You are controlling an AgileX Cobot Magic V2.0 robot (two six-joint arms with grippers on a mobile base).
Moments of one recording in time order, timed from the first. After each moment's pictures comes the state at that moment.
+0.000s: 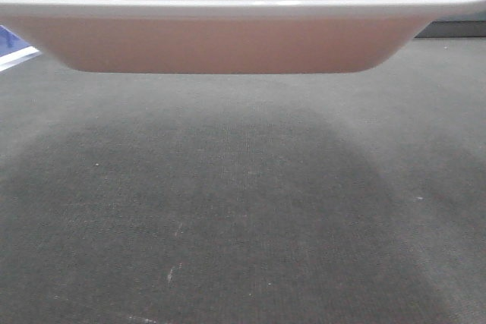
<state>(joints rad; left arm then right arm) 0.13 0.95 -0.94 -1.15 1.10 0.87 -0.12 0.93 -0.90 1.19 1.08 -0.85</state>
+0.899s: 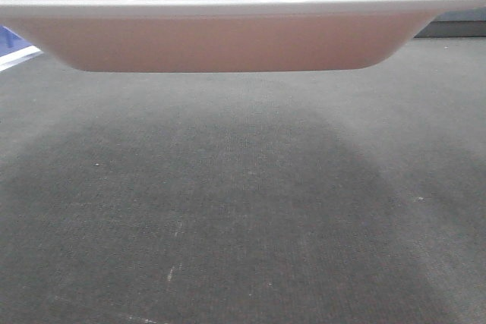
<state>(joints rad) 0.13 0.95 -0.94 -1.15 1.11 0.87 -0.12 0.93 -0.90 1.19 1.08 -0.85</state>
